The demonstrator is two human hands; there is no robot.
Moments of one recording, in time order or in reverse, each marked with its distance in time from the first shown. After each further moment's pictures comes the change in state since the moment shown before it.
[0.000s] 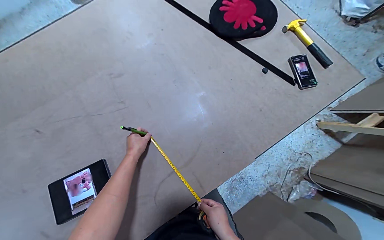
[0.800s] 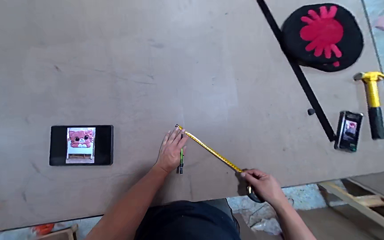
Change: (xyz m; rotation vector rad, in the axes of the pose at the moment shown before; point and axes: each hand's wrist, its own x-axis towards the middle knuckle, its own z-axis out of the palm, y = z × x) left_hand -0.076 -0.003 0.118 0.139 0.219 0.556; right_hand 0.111 -0.199 -0.201 -0.829 -0.043 -0.426
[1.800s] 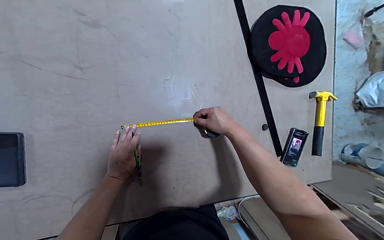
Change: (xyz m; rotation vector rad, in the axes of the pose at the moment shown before) left_hand 0.065 0.034 0.031 0.116 0.149 -0.157; right_hand 0.245 -0.131 -0.128 -0.433 -0.246 -0.541
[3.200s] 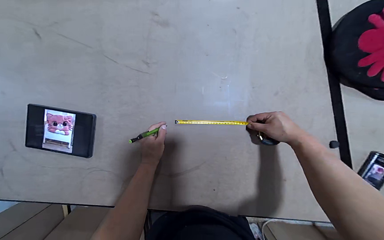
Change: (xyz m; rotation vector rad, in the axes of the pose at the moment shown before) left_hand 0.011 -0.023 -0.052 -0.634 0.205 -0.789; right_hand 0.004 -0.009 -0.003 -0.004 -0.034 0.034
